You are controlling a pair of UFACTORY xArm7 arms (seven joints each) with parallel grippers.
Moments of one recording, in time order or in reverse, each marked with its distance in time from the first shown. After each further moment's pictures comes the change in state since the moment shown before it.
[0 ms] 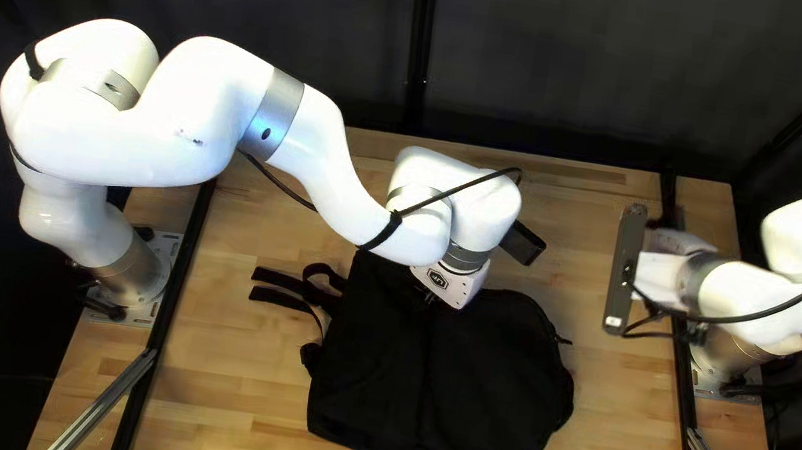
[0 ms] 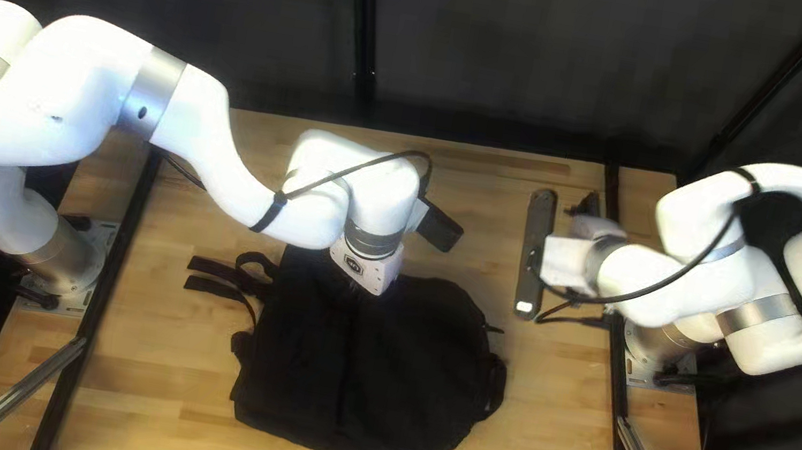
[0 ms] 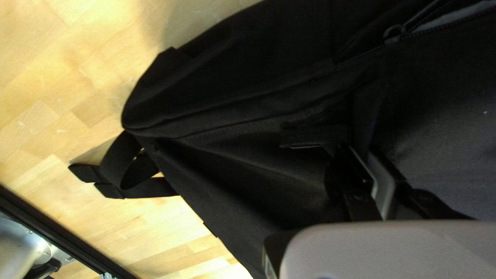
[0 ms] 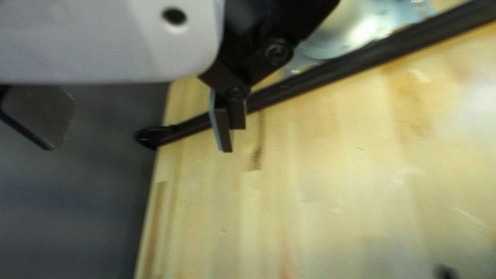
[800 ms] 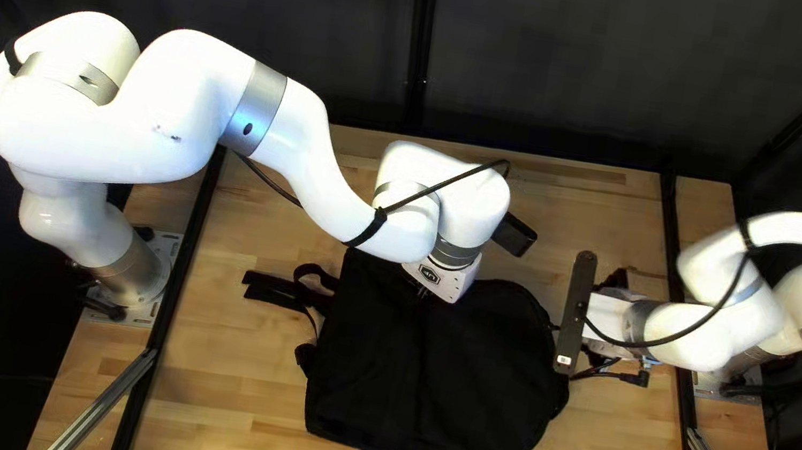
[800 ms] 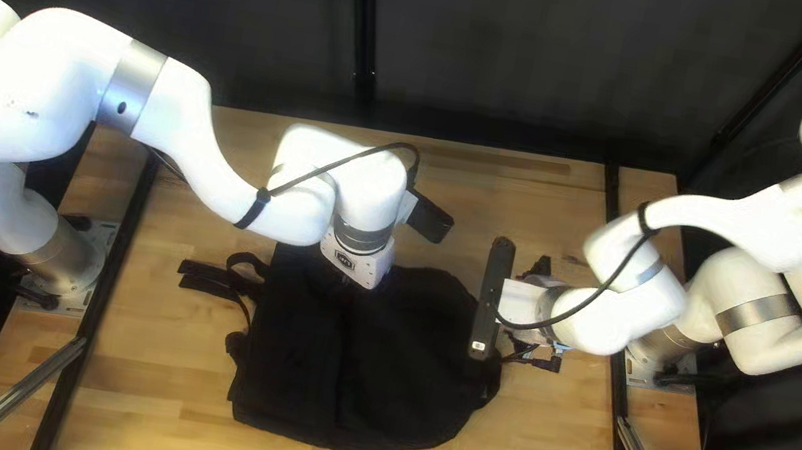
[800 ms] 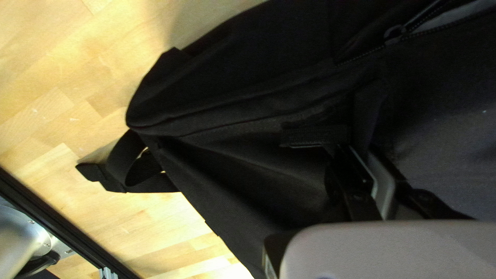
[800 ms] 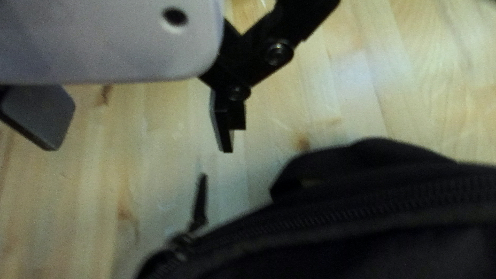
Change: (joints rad) left arm -0.006 -0.010 0.006 -0.014 0.013 -0.006 -0.034; right arm -0.114 0.352 -0.060 -0.091 -0.211 -0.615 0.276
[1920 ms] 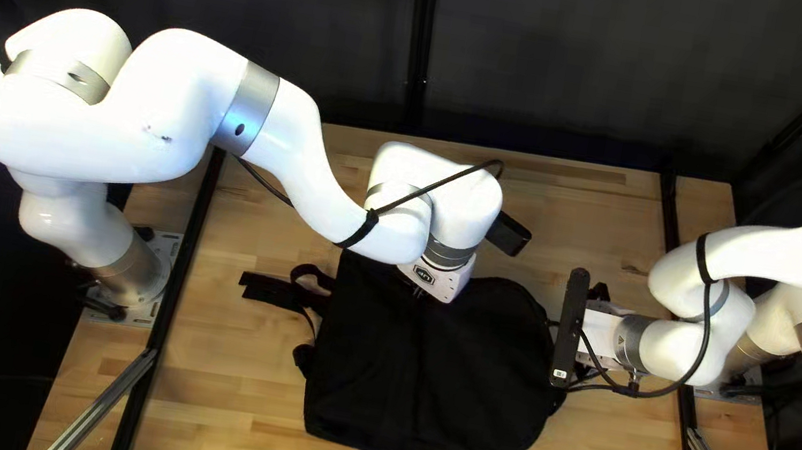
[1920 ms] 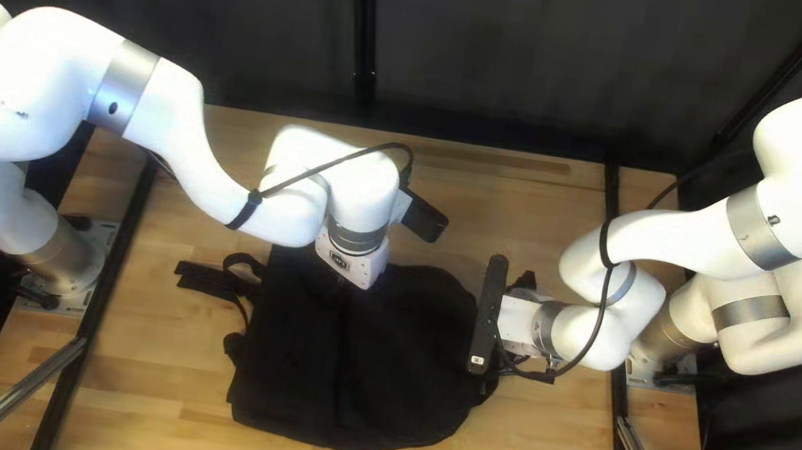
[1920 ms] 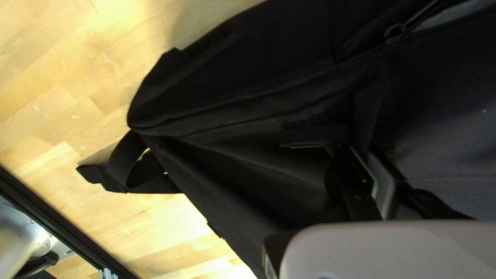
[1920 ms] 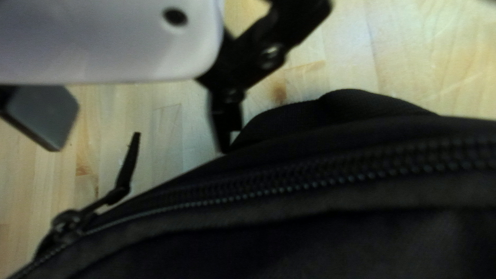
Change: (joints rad) left arm 0.000 -0.030 -0.001 -0.039 -0.002 -0.017 -0.005; right arm -0.078 0.064 0.081 -0.017 -0.362 -0.118 0.317
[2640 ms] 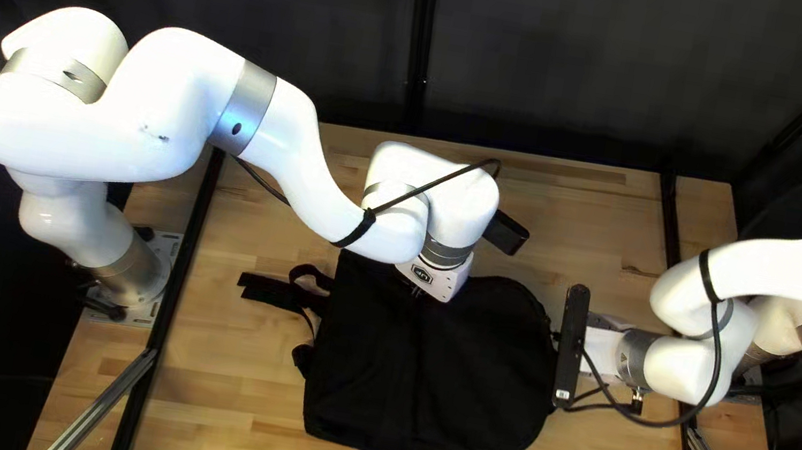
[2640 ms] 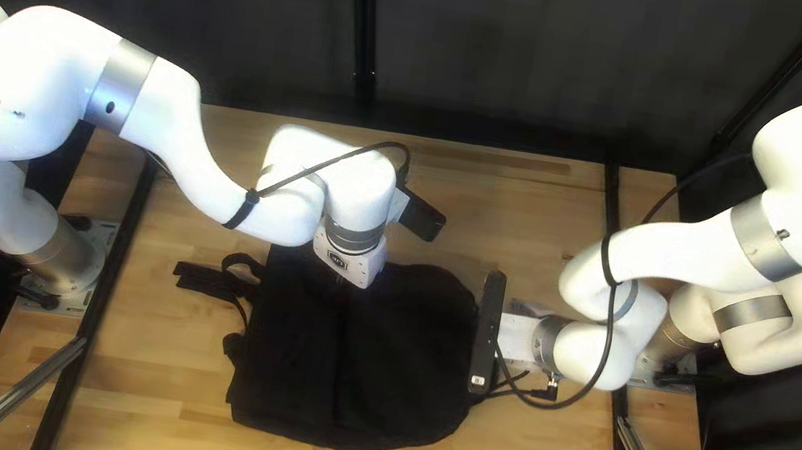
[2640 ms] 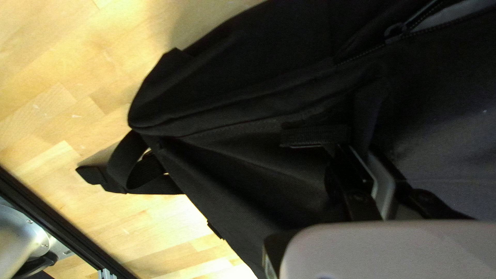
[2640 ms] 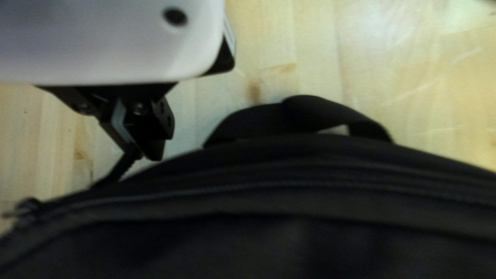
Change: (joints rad) left arm 0.004 -0.011 0.001 -0.018 -0.006 -0.010 0.001; right arm 0.104 0.049 0.088 0.080 0.108 0.066 -0.007
